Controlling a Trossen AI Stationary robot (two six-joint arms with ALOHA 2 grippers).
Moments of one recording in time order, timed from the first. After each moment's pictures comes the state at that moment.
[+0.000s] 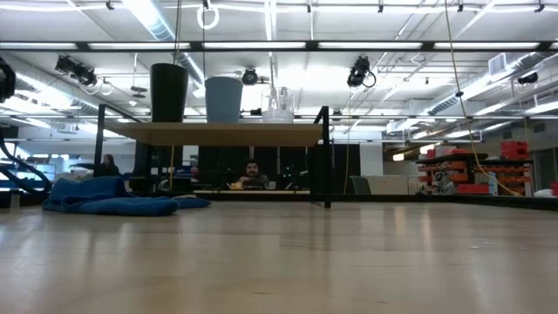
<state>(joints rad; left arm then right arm) -0.87 0.36 0.58 0.27 -0.62 0.02 0.71 0.13 0.63 0.01 0.14 0.28</state>
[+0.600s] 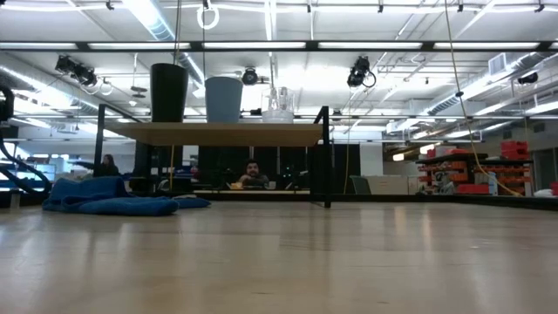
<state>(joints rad) -0.87 0.19 0.58 0.16 -0.62 0.04 0.71 0.01 0.63 -0.05 0.17 0.26</state>
